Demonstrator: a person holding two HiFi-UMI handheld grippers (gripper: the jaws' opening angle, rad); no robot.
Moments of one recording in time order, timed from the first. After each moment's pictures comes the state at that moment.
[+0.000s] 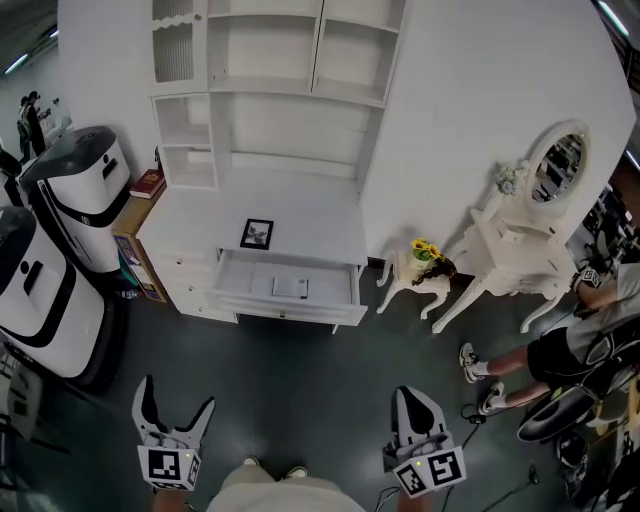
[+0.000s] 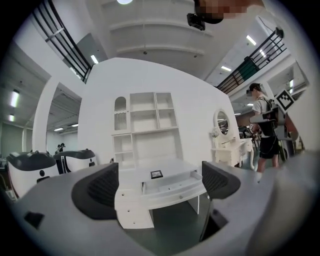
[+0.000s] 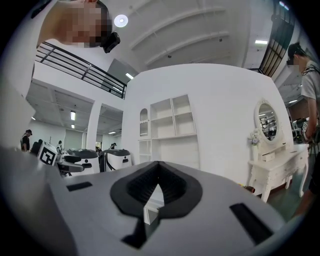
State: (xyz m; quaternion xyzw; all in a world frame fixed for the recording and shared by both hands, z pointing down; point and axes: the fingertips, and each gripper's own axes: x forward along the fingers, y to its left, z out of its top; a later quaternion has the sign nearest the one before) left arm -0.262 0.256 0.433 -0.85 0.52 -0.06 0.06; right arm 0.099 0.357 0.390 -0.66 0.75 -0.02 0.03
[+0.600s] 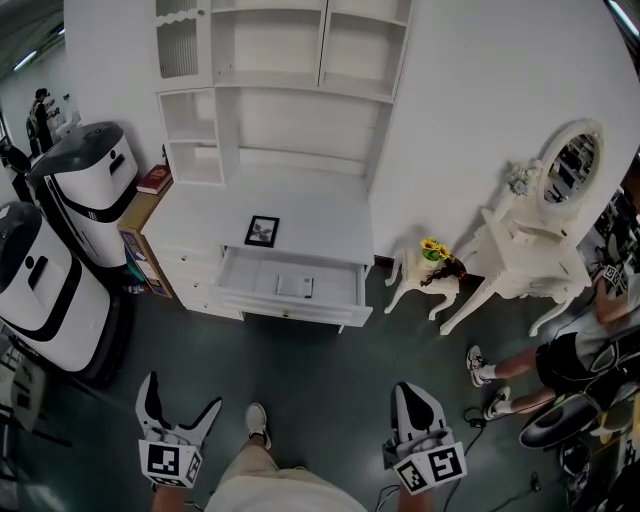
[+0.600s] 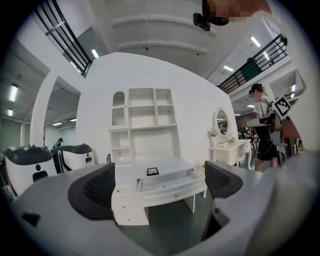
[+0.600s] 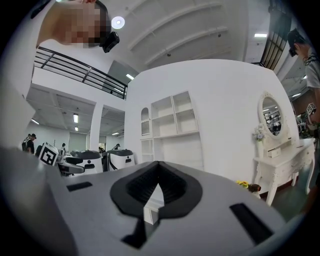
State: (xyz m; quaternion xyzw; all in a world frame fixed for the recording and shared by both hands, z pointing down) left arm -0.238 0.248 0.445 -0.85 0.51 -0.07 0.04; right arm 0.115 0.333 0.403 -0.64 0.77 -0.03 0.04
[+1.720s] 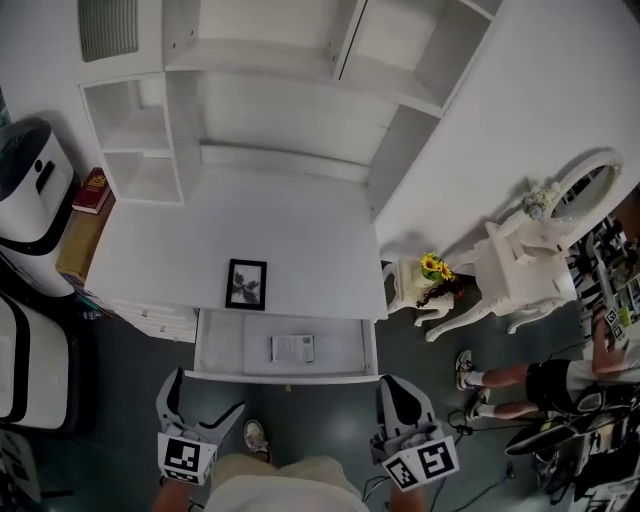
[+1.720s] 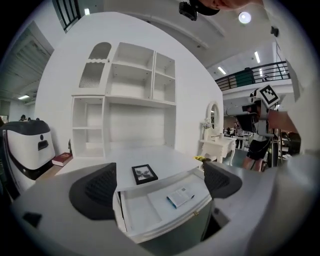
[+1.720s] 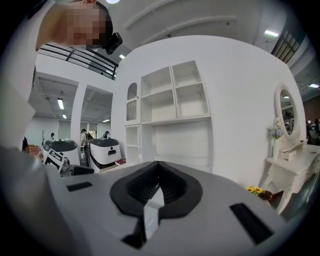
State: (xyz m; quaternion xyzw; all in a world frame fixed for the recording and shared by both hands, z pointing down) left arm -0.175 -0.144 0.524 -0.92 0.37 -0.13 -0.05; right arm 0.085 -0.060 0.410 -0.67 0.74 -0.07 -0.03
